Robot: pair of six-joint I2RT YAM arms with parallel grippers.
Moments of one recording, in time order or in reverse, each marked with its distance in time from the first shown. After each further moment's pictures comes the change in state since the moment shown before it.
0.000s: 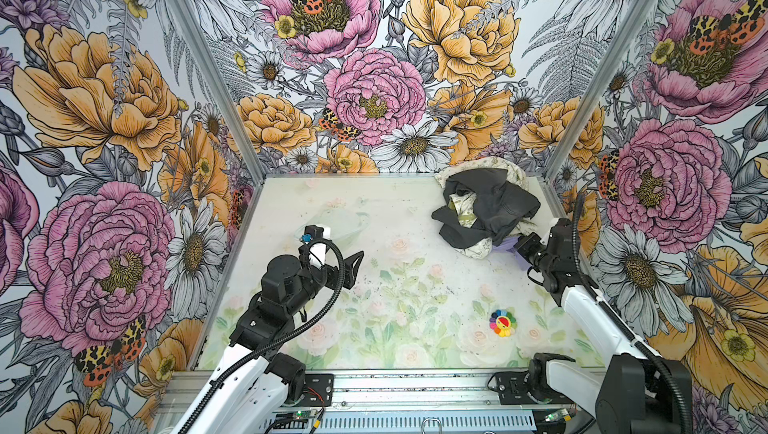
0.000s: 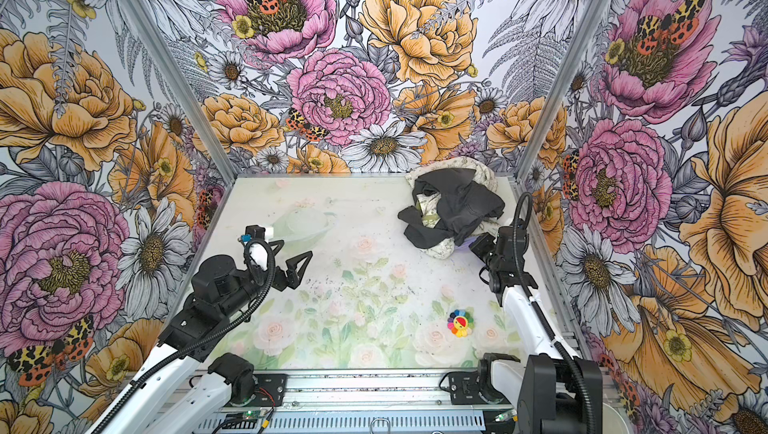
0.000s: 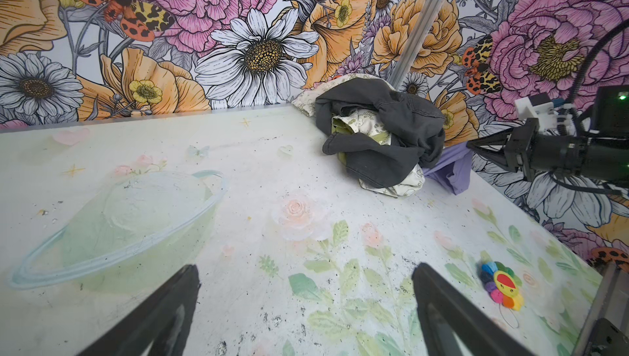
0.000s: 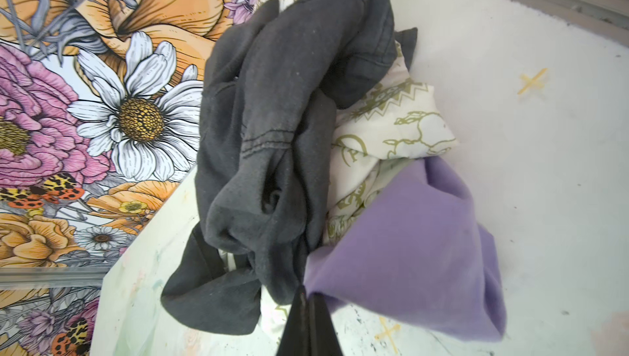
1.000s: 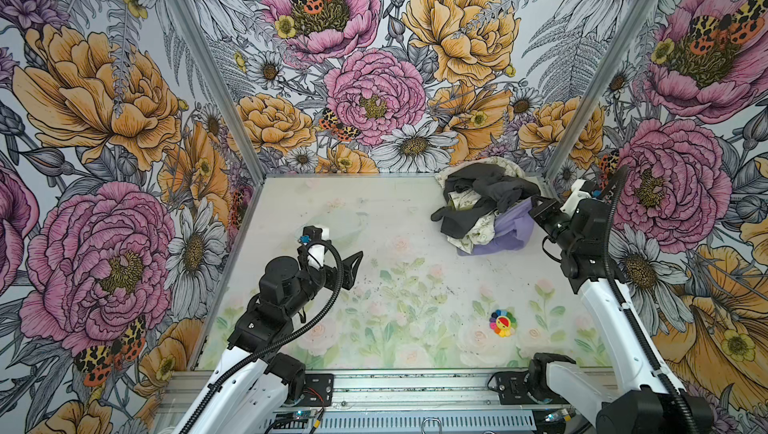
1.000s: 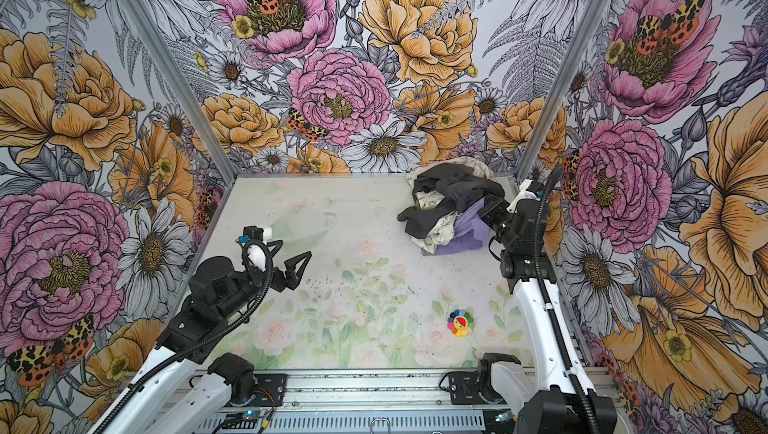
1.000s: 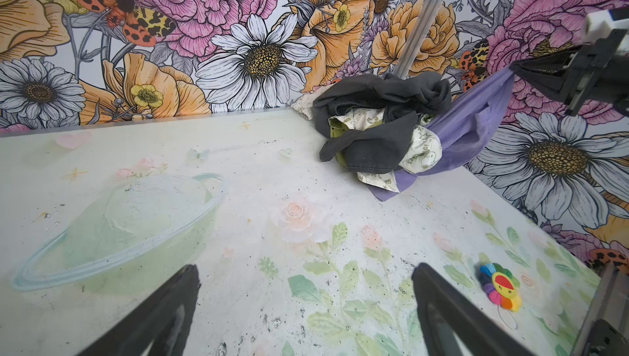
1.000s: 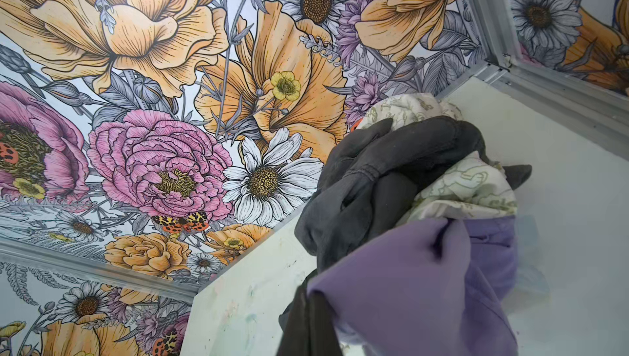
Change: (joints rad) left arm -0.001 -0.018 0.000 -0.005 -0.001 0.000; right arm 0.000 -0.064 0.306 -0.069 -0.058 0.030
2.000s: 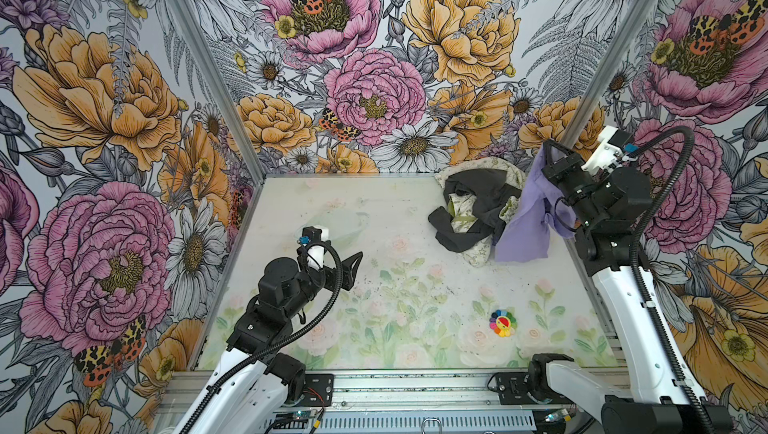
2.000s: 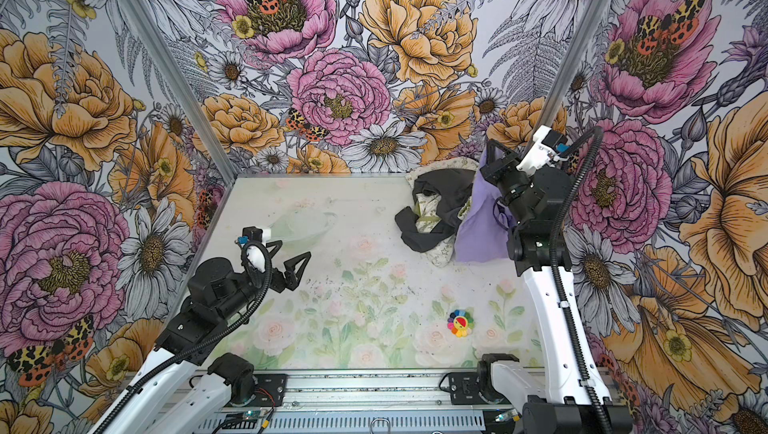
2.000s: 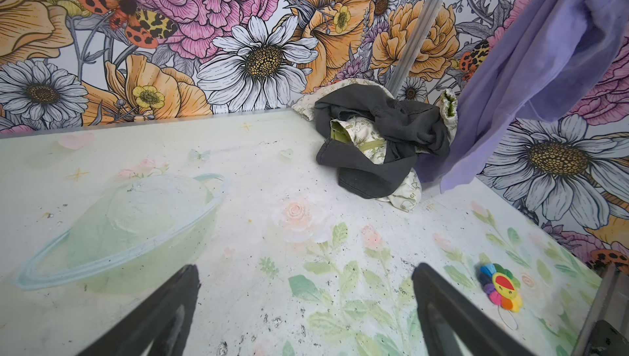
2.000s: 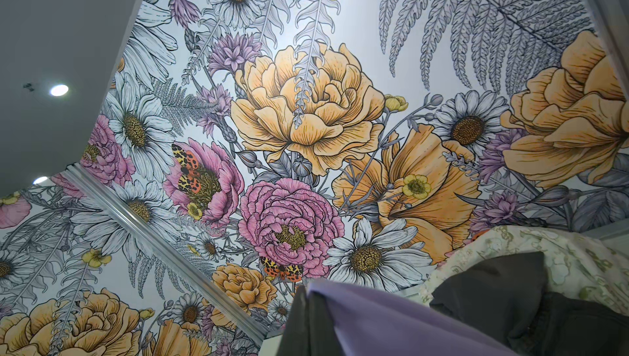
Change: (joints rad) left arm -0.006 -0.009 0.000 -0.006 -0.012 0.000; right arm 0.115 0.067 0.365 0.105 -0.028 0.006
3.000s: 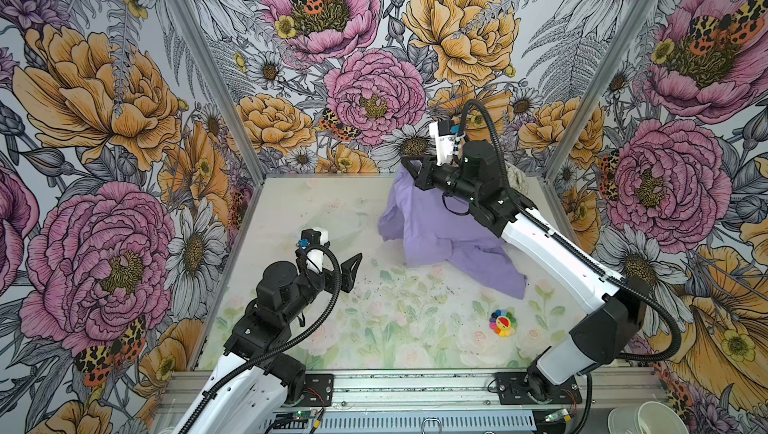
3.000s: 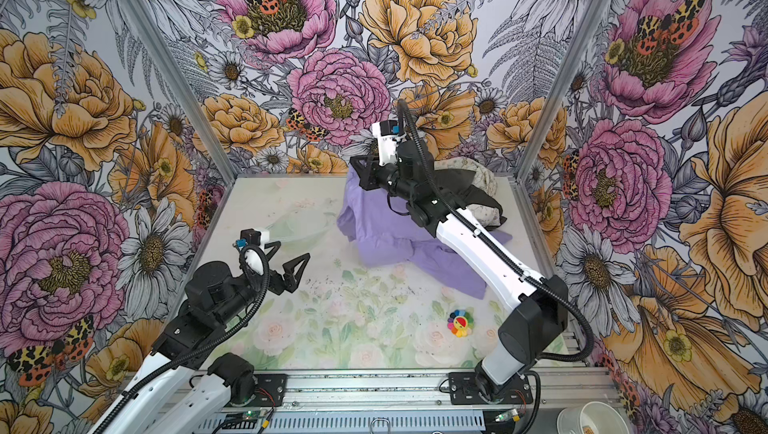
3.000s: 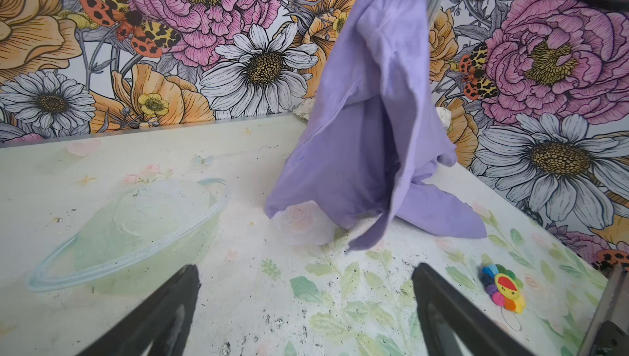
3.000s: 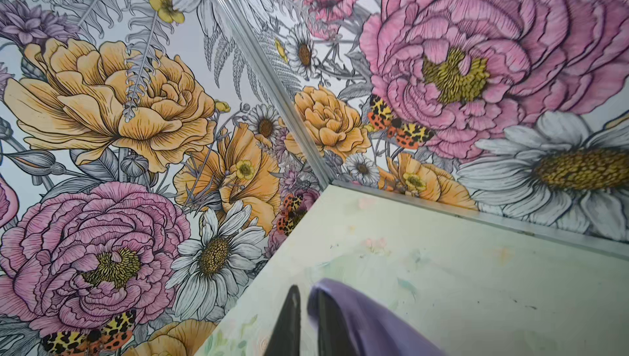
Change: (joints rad) left arm -0.033 -0.029 0.000 -0.016 -0.045 0.010; right arm 0.615 0.539 0.346 -0.148 -0.026 -0.312
